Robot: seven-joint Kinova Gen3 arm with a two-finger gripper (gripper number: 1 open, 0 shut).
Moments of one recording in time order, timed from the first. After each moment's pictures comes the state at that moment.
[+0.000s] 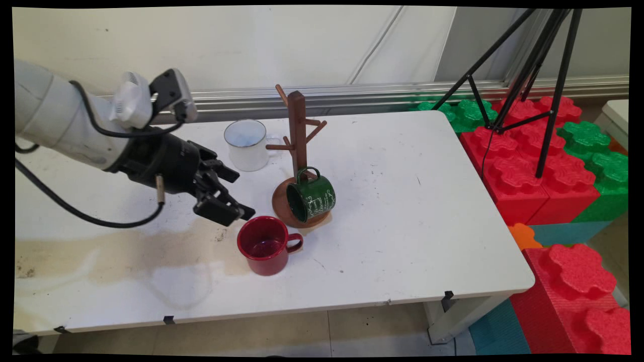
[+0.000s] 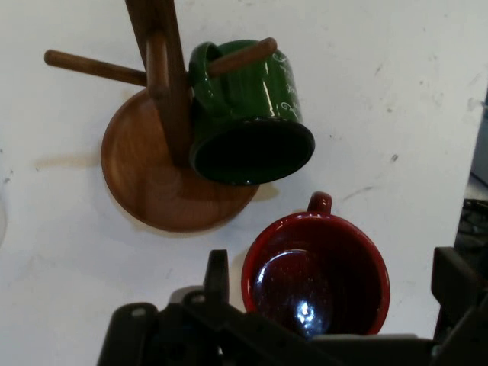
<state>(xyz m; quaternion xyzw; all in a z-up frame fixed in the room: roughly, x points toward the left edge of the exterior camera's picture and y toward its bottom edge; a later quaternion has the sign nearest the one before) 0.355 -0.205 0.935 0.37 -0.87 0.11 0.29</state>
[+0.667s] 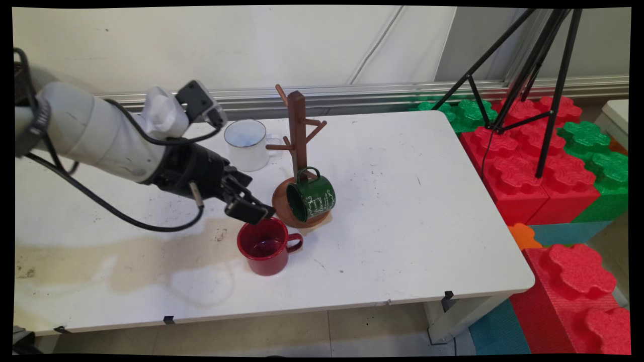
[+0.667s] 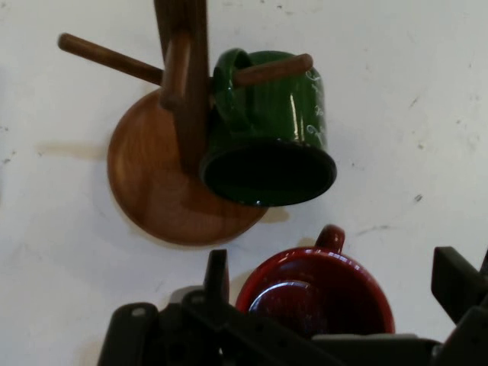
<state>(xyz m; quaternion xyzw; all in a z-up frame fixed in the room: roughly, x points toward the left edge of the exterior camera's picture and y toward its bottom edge) 0.323 -0.211 0.914 0.44 -0.84 0.12 0.29</state>
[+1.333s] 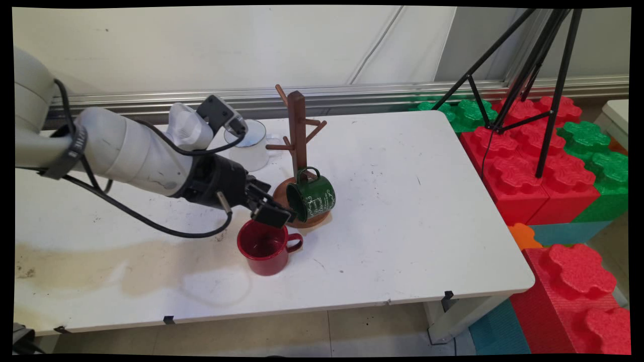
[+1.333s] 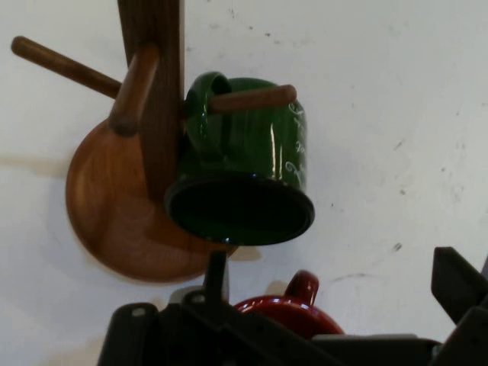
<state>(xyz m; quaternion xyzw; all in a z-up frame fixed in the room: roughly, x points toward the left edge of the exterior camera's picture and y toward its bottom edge) 0.302 -0.218 0.887 0.46 -0.82 0.11 0.33</state>
